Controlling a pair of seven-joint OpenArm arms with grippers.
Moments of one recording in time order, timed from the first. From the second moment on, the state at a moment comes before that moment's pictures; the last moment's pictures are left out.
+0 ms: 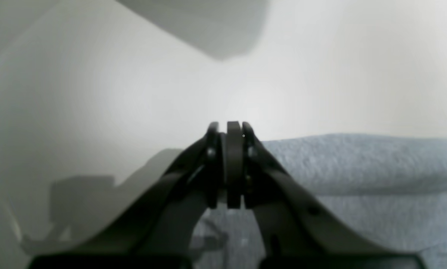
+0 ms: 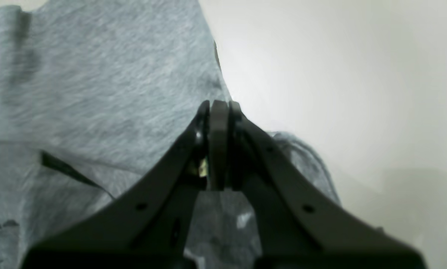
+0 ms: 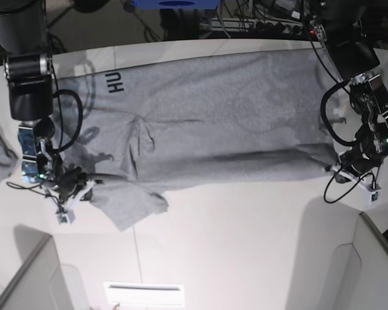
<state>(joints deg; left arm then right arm) -8.7 -19.6 -26.9 85.5 -26.8 -15.6 63.1 26.8 22.0 -10.1 49.0 26.6 17.0 -34.3</state>
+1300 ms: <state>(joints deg) 18.4 -16.8 -33.3 111.5 -28.0 -15.7 65.1 2.4 23.2 9.2 88.4 26.5 17.2 -54.8</state>
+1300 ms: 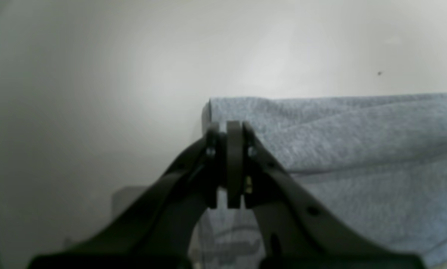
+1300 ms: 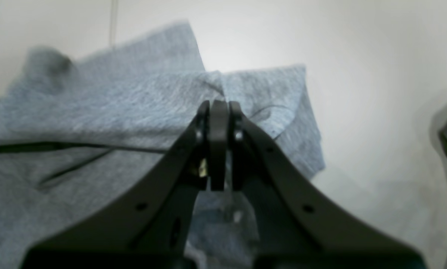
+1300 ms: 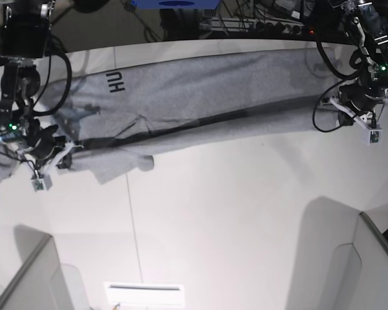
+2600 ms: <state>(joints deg) 30.9 -15.3 -41.3 113.4 -39.4 -15.5 64.8 -15.0 20.0 17.6 104.2 26.8 17.0 -63.1</state>
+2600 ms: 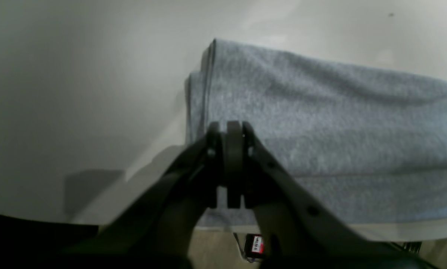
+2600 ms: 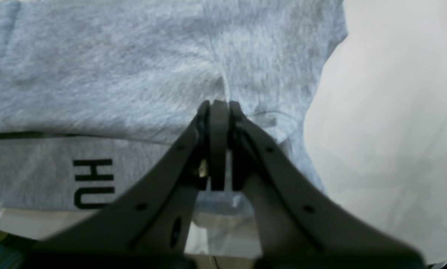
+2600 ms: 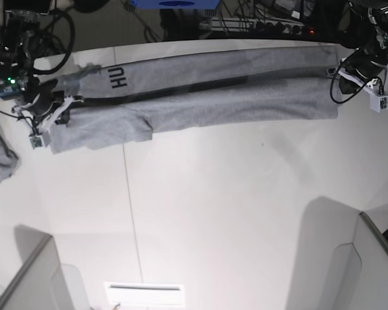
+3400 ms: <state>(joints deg) 35.2 -14.9 -41.2 113.4 -39.8 -15.6 65.1 -21.1 19.0 21.1 107.0 26.9 17.0 -63.3</state>
